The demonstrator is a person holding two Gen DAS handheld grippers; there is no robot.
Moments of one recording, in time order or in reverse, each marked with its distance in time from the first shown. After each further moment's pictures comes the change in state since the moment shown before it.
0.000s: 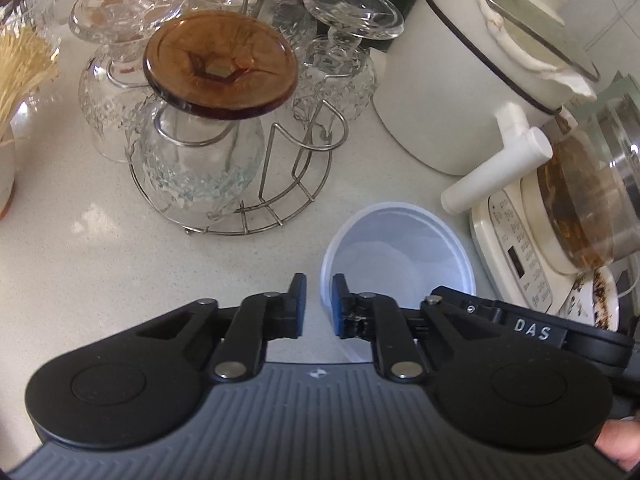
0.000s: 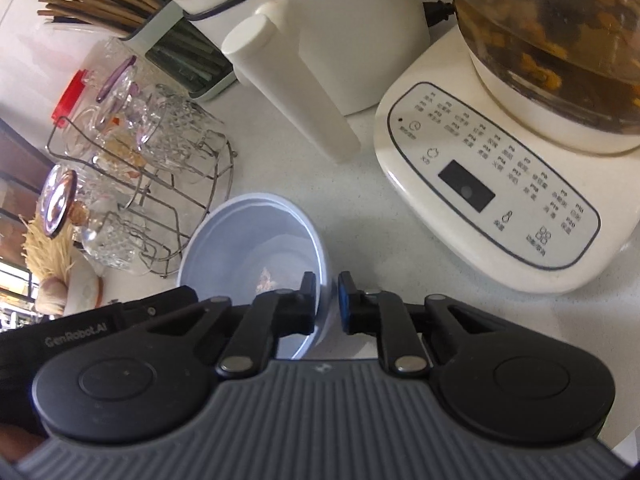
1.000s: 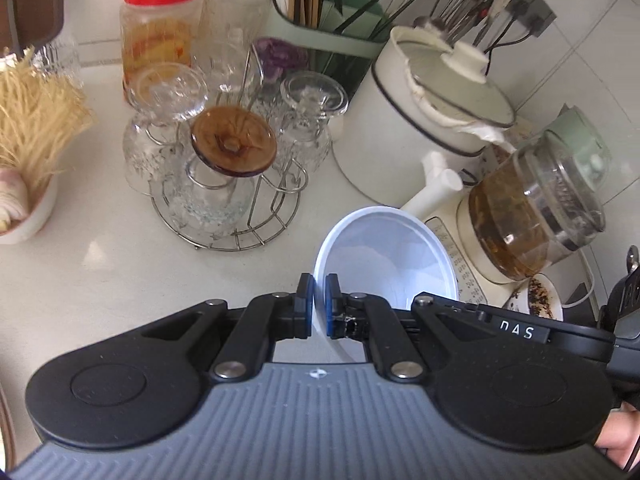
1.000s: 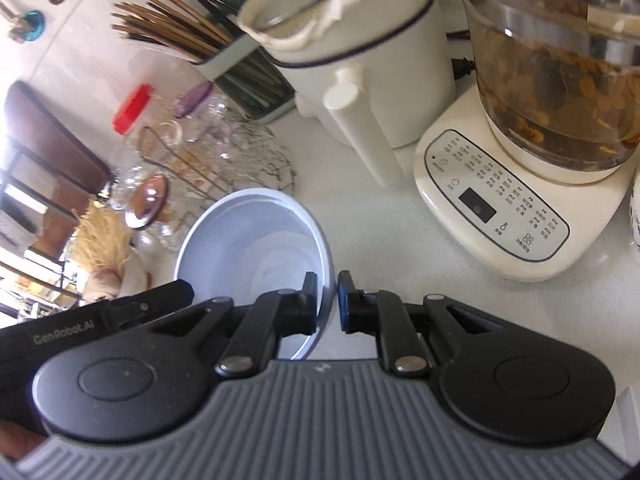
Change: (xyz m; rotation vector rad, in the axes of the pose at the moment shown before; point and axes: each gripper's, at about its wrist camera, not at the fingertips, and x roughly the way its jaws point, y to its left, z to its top) left arm -0.100 -0.008 -0.014 0.015 -0.128 -0.078; right arm -0.073 0.031 -0.014 -0.049 -0.073 0.057
